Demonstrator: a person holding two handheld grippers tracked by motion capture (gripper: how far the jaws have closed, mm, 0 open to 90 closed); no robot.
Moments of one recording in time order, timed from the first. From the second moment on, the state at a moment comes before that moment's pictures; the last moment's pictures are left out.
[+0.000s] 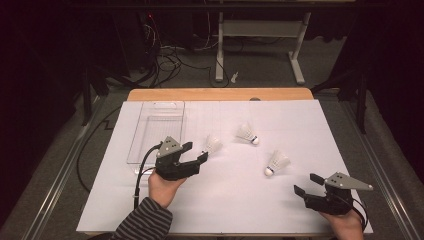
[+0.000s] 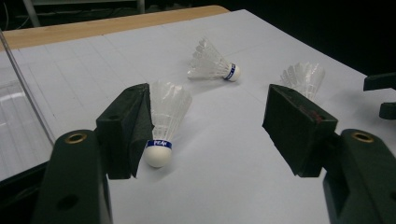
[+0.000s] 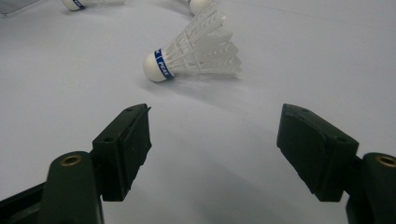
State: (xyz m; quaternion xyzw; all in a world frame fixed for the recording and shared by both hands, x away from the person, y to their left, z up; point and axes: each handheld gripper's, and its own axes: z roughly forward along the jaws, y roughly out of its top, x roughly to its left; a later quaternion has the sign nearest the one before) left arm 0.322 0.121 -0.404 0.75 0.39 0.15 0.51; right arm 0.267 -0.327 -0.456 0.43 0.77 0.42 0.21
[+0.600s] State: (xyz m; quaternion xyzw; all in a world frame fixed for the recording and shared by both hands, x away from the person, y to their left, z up) left arm 0.339 0.099 -0.399 0.76 0.39 0.15 0.50; right arm 0.267 -0.327 -0.456 0.43 0.77 0.42 0.21
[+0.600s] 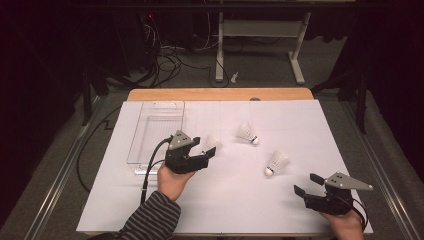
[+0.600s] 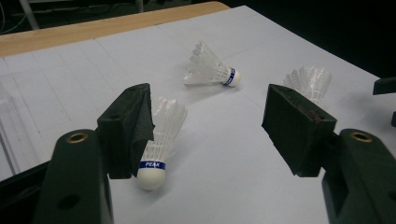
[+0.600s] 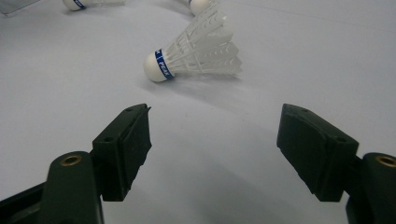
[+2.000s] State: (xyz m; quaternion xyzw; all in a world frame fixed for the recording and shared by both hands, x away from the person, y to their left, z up) left arm 0.371 0.068 -0.395 0.78 0.40 0.15 0.46; right arm 0.267 -0.327 -0.456 0.43 0.77 0.42 0.21
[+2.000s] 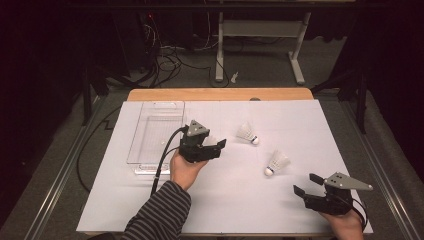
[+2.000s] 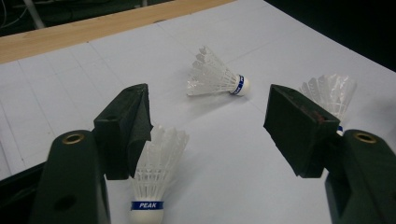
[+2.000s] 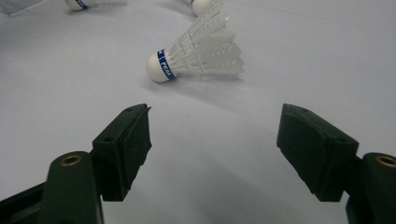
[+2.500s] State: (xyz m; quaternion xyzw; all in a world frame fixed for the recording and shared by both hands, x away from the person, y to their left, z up) left arm 0.387 0.055 -0.389 0.81 0.41 0.13 0.41; right arm 0.267 -0.326 -0.456 0.43 0.77 0.42 0.21
